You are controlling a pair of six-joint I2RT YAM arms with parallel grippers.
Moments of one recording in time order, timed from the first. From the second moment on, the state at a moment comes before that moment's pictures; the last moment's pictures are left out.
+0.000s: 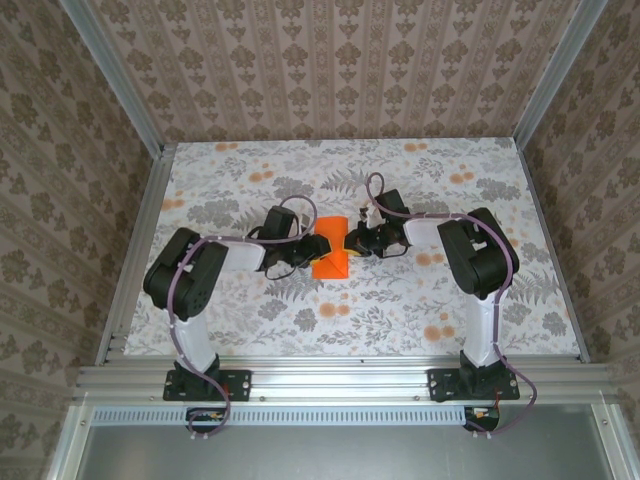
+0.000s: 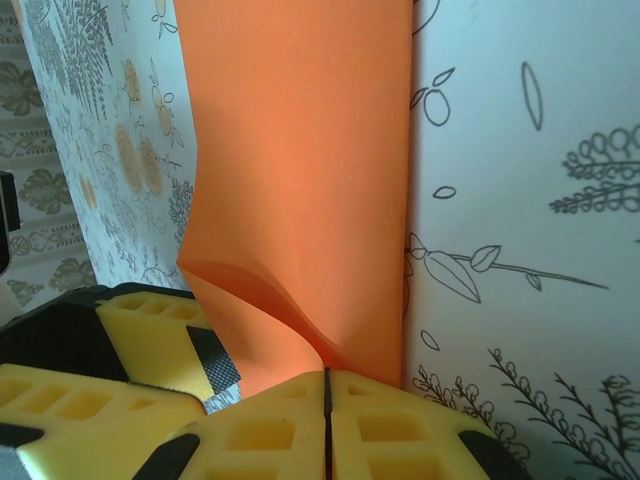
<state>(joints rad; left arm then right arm) -0.55 1.85 0.86 0.20 0.57 -0.89 0.35 2.03 1.12 -0.08 -0.71 0.72</state>
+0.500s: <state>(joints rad) -0.55 1.87 0.86 0.21 0.55 -0.88 0.35 2.03 1.12 -0.08 -0.71 0.71</state>
